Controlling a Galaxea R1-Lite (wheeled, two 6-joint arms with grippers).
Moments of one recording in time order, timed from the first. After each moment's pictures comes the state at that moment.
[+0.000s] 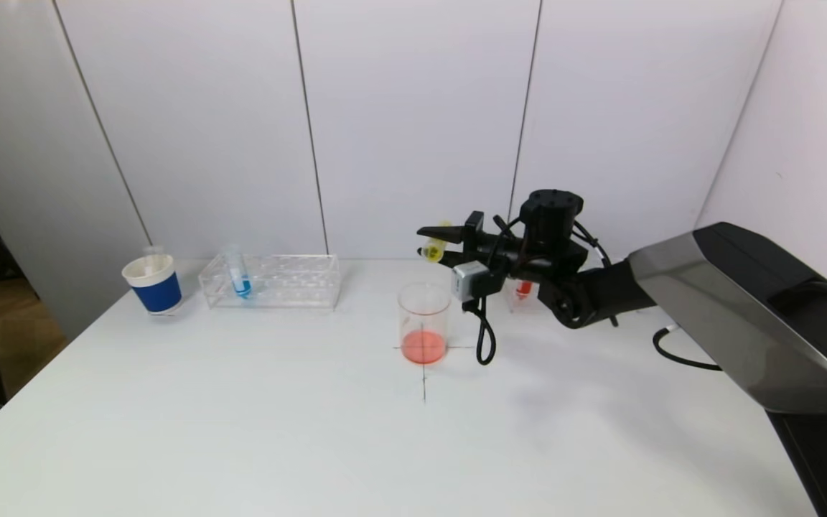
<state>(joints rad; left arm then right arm) 0.00 0.00 0.00 0.01 0.00 0.05 0.38 2.48 -1.62 -0.85 0.77 -1.50</state>
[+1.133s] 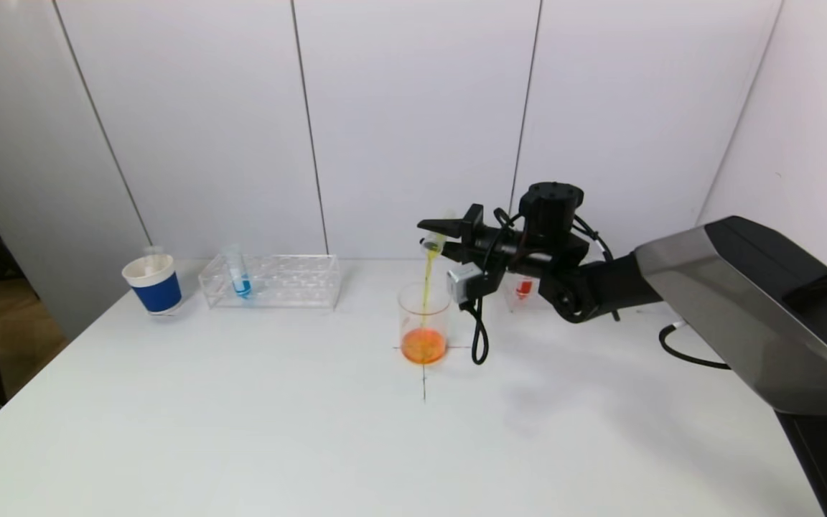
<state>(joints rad) 0.00 0.00 0.00 0.01 0.00 0.05 0.39 2.45 -1.63 -0.81 0.70 -1.71</state>
